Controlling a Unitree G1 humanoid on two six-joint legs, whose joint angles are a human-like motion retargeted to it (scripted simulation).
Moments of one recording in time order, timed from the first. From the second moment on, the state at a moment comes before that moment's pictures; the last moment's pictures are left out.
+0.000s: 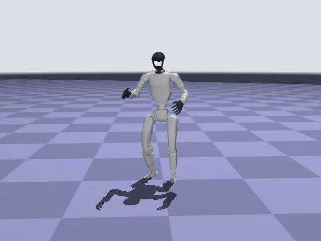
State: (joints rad) left arm 0.00 0.50 -0.10 0.10 -0.04 -0.13 0.15; right arm -0.28 -0.59 0.01 0.02 0.17 -0.13 -0.14; waist 0.07 -0.02 0.33; left_leg 0.07 -0.01 0.17 0.26 -0.35 0.01; right_leg 0.07 -0.23 -0.35 0.49 -0.46 0.04
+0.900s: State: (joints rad) left arm 0.00 0.46 -0.29 0.34 0.04 -0.14 0.33; right arm -0.44 -0.36 0.18 0.40 0.34 -0.16 -0.28; waist 0.05 0.02 0.32; left_leg 0.09 0.00 0.02 0.04 -0.20 -0.05; right_leg 0.12 -0.17 -0.43 0.39 -0.38 -0.01
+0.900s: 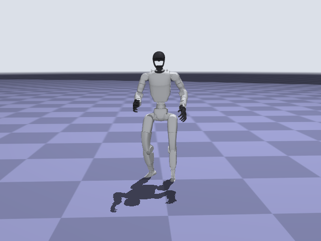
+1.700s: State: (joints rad) left arm -0.51 0.22 -0.82 0.50 0.10 -0.17 0.45; right arm -0.60 -0.23 0.47 0.79 0.61 -0.22 -0.32; waist 0.06 0.13 0.29; left_leg -0.06 0.03 -0.19 -0.05 -0.06 -0.19; right_leg 0.10 -0.07 -0.61 0.28 -0.30 -0.09
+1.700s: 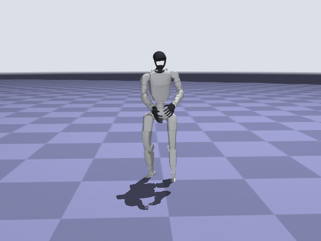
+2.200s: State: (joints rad) left arm -0.56 0.14 -0.83 0.53 -0.19 -0.21 0.47; right arm -0.52 -0.18 0.54 0.68 0.79 -0.22 -0.28; waist 0.07 0.13 0.29; left_leg -0.15 0.01 -0.28 -0.05 0.00 -0.25; right_leg 0.04 -0.07 -0.72 0.33 -0.30 -0.13
